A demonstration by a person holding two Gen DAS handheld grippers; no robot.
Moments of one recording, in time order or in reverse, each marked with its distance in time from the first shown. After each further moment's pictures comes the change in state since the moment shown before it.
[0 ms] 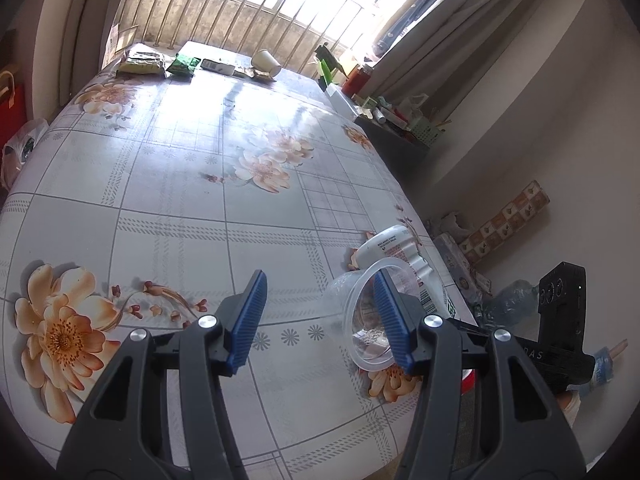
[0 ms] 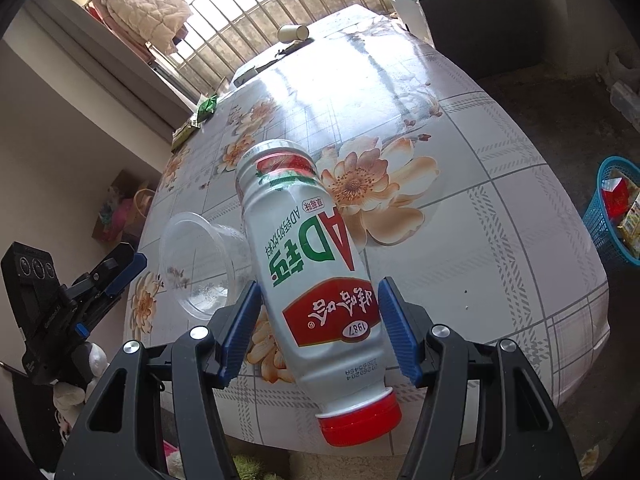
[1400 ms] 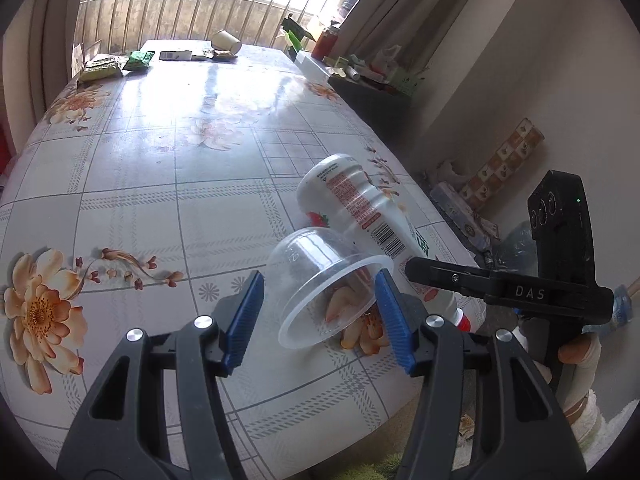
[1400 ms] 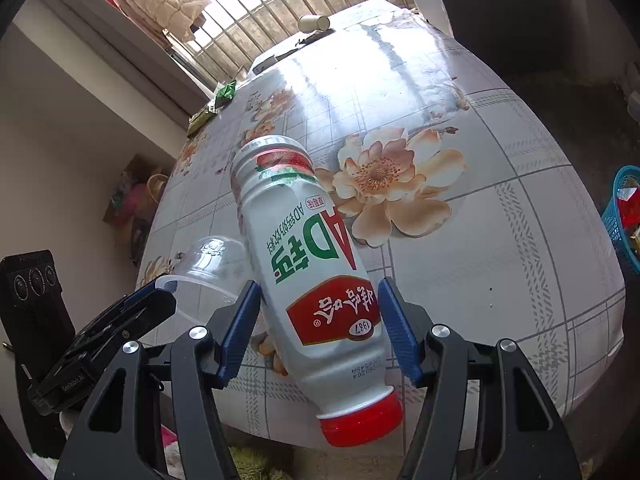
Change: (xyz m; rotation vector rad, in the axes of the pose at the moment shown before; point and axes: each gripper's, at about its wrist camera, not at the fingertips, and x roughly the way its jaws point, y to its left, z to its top) left arm 0.008 -0.046 -0.032 0.153 0.105 0.020; right arm 0.014 0.008 0.000 -0.045 0.035 0.052
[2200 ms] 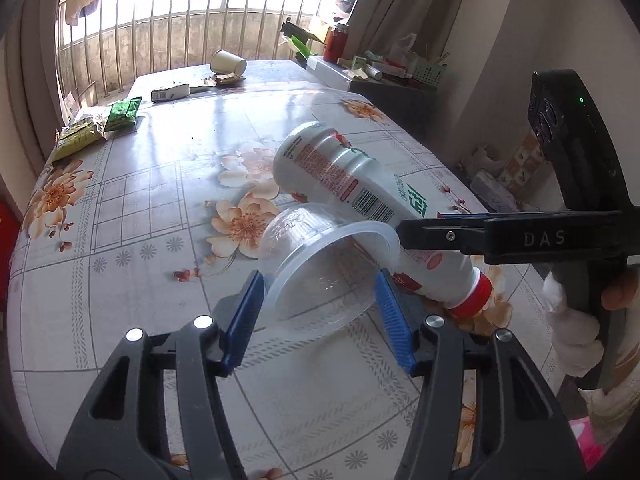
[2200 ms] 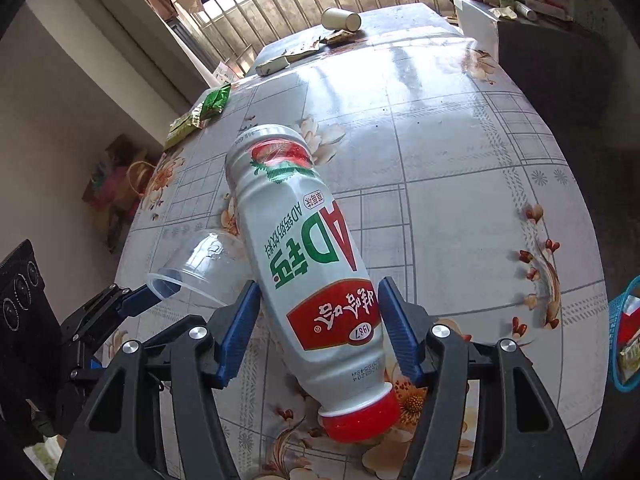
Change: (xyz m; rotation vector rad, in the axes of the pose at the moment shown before) left arm 0.076 0.034 0.090 0.161 0.025 0.106; right arm 0.080 0.036 0.130 -0.139 0.064 -0.068
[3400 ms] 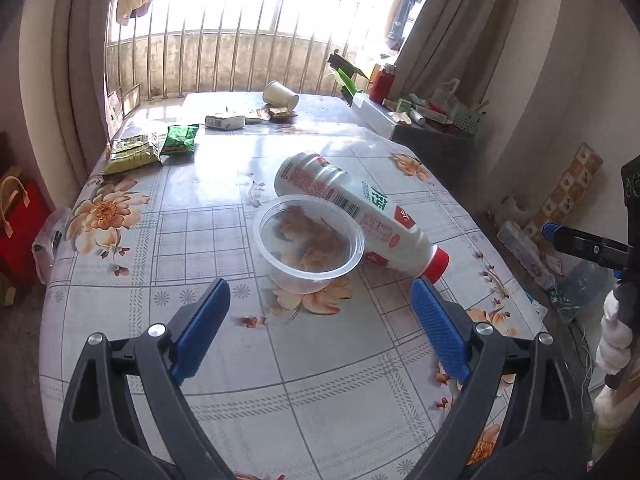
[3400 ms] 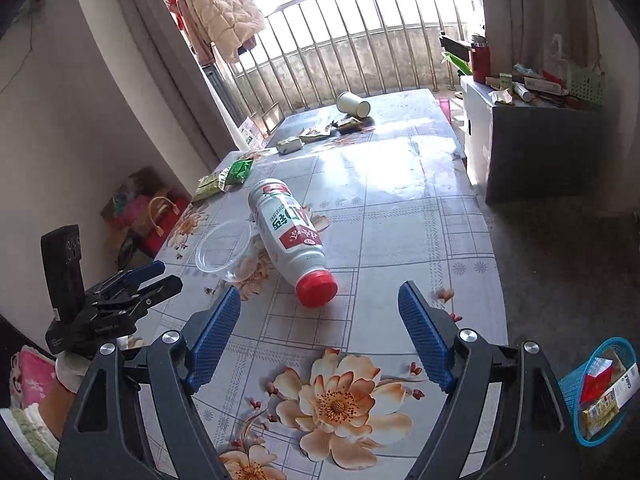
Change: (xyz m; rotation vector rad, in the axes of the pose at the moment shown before) left arm -0.017 0.042 0.043 -0.102 -0.117 0.121; right arm -0.081 -0.011 0.030 -0.152 -0.230 0.009
